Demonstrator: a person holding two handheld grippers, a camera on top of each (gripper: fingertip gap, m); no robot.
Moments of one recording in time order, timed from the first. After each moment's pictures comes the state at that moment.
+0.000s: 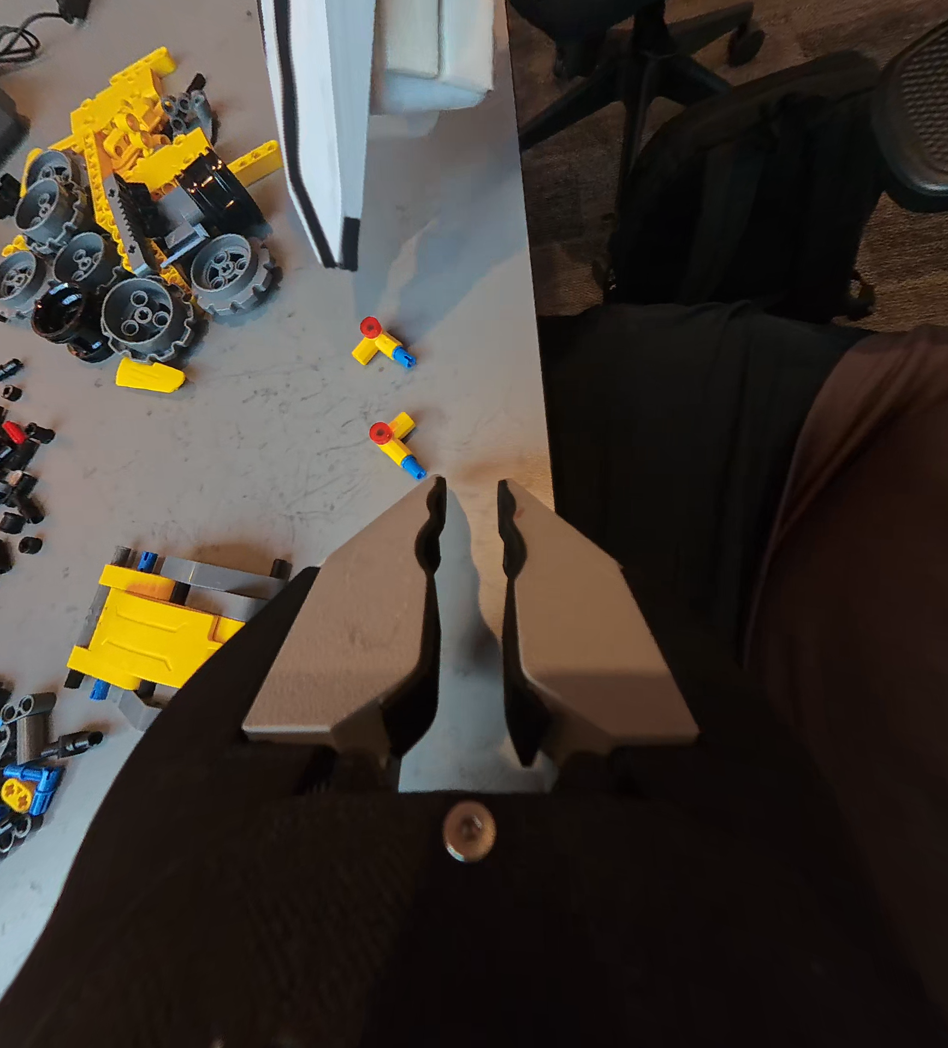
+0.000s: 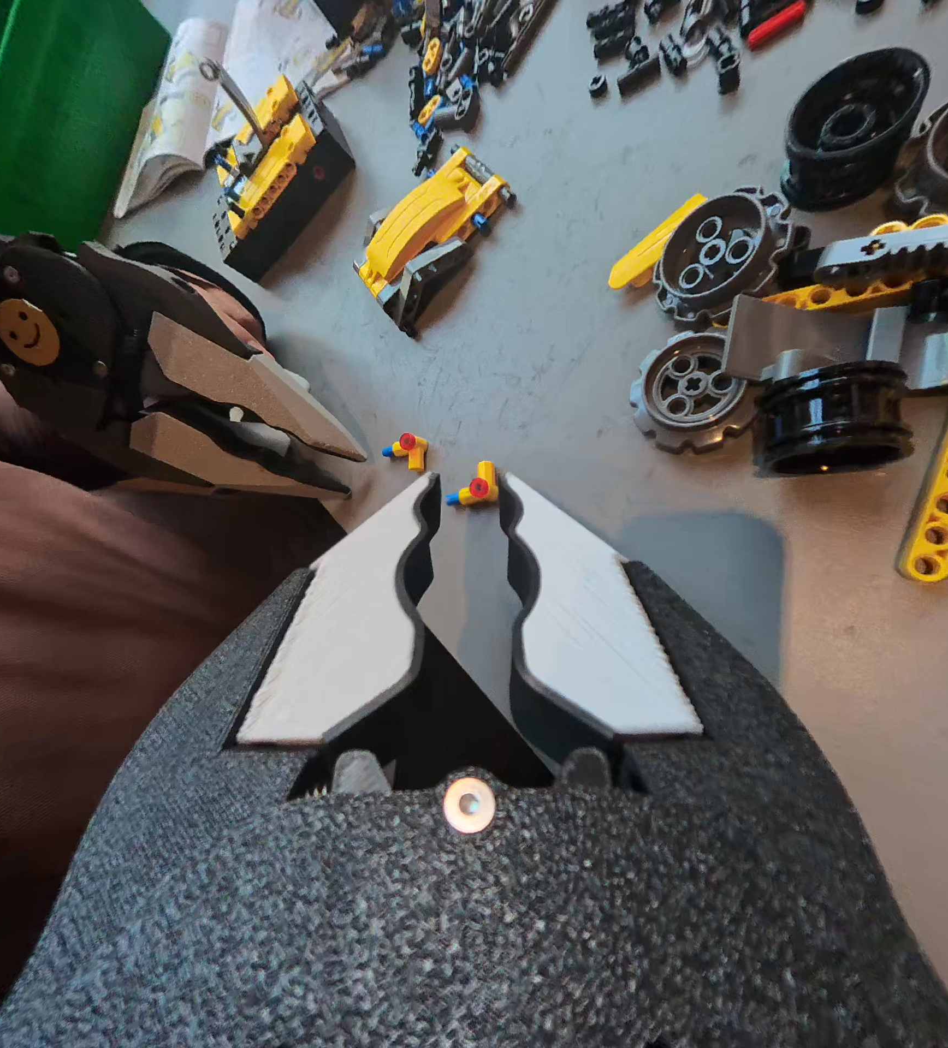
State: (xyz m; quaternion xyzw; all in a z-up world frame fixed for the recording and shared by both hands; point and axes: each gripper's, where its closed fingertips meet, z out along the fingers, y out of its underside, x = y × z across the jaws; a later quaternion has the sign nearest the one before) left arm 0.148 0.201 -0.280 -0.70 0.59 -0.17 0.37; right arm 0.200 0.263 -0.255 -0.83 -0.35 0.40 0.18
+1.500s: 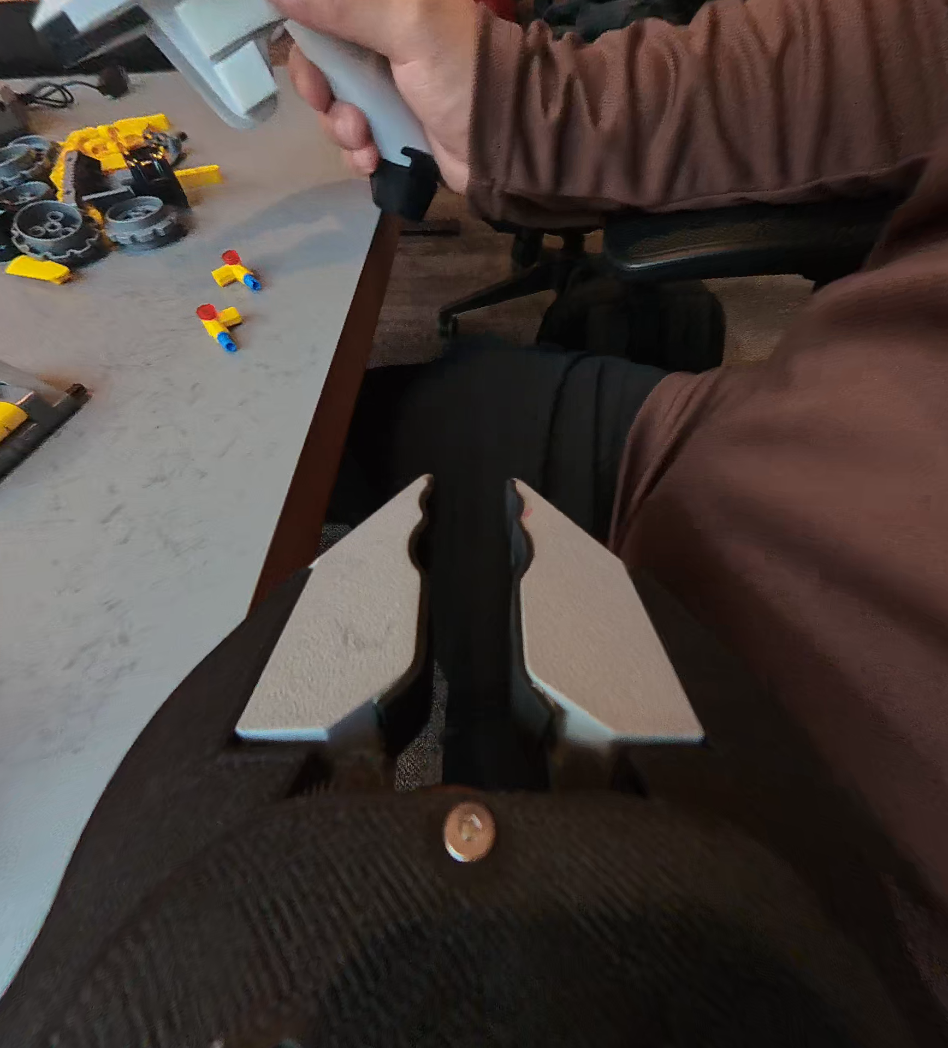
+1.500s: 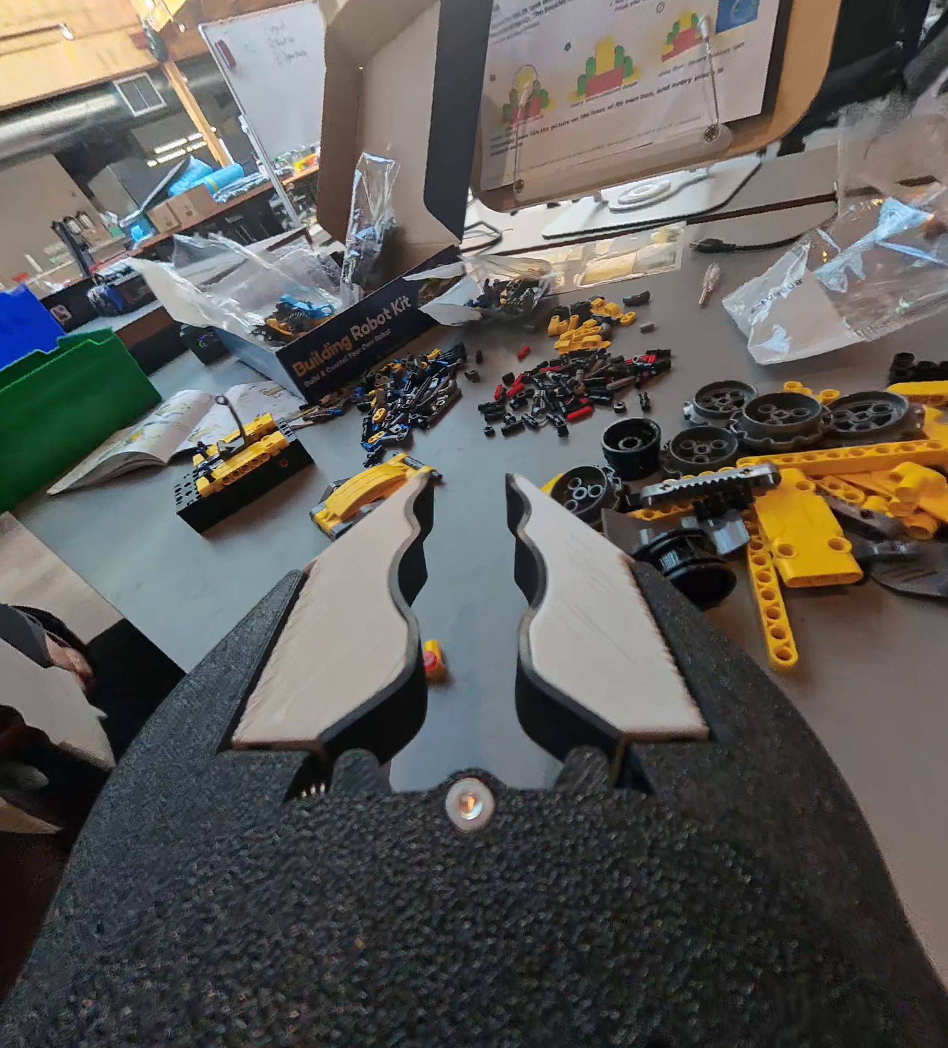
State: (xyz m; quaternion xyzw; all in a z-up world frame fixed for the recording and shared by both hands) left arm 0.113 0.094 -0.281 -0.69 0.49 -0.29 0.45; right arm 0.198 0.309 -0.205 -0.74 -0.23 0.38 0.51
